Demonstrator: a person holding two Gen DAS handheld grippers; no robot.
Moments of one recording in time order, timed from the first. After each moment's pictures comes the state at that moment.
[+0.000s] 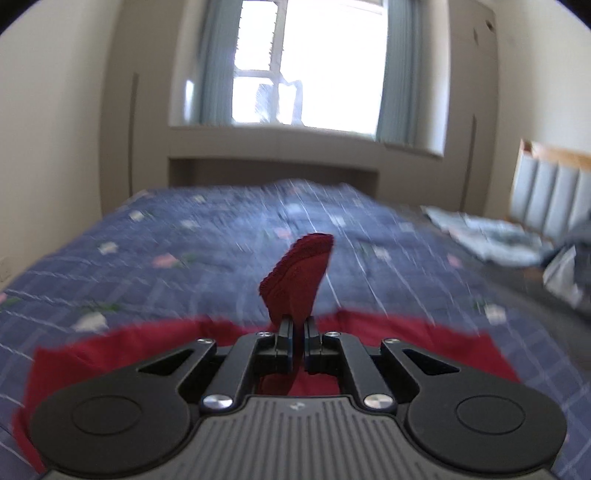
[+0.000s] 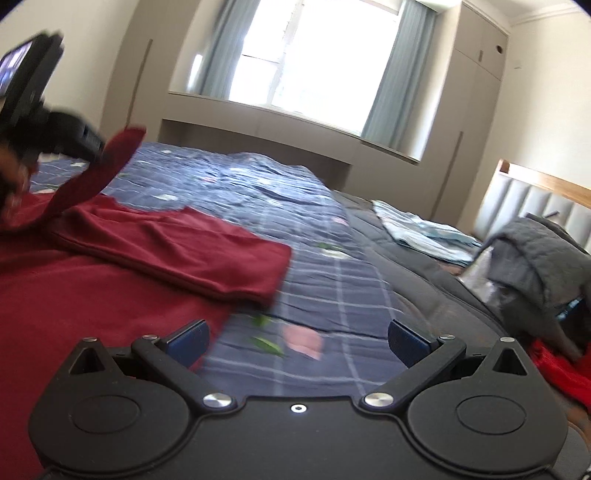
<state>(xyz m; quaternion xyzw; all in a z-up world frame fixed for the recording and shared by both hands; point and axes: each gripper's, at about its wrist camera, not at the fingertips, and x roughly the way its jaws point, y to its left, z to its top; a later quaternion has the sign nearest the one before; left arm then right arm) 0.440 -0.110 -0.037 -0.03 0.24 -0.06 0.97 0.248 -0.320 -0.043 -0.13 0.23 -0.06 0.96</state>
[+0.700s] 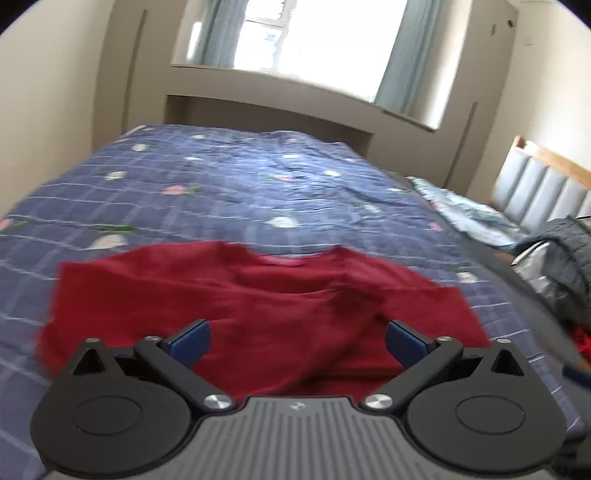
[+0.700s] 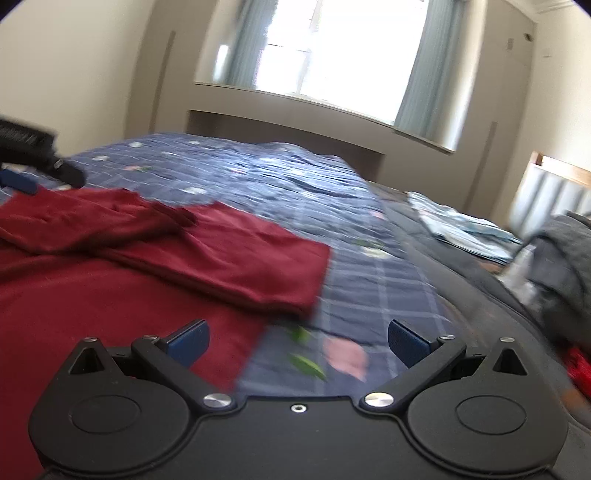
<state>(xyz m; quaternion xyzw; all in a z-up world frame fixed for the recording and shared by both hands) 0.385 -0.033 -0.016 -0.09 0.32 -0.08 0.94 0.294 -0.300 -0.044 -0.12 0.26 0.01 0.96</state>
